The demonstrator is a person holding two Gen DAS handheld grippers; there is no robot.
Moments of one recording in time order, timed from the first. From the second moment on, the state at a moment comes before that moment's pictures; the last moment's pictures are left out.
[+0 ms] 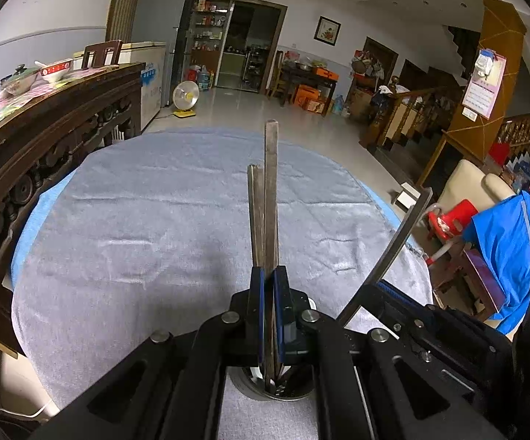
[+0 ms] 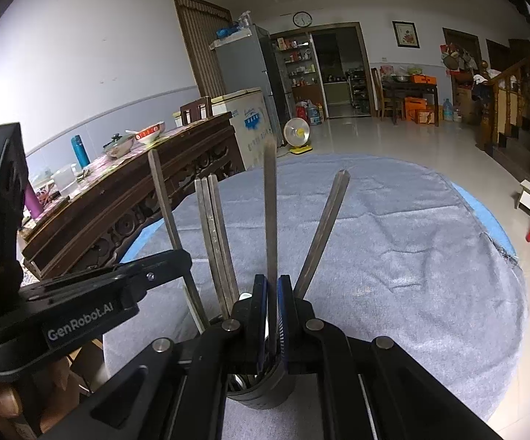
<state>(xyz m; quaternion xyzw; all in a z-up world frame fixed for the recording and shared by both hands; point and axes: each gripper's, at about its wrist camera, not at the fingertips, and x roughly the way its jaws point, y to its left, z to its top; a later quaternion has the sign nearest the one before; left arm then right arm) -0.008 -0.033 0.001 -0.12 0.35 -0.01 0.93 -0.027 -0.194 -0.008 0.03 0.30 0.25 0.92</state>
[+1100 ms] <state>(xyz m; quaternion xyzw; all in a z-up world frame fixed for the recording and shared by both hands) -0.040 -0.007 -0.017 -0.06 0.38 0.11 0.92 -0.066 -0.234 -0.024 0.00 0.36 0.23 0.90</state>
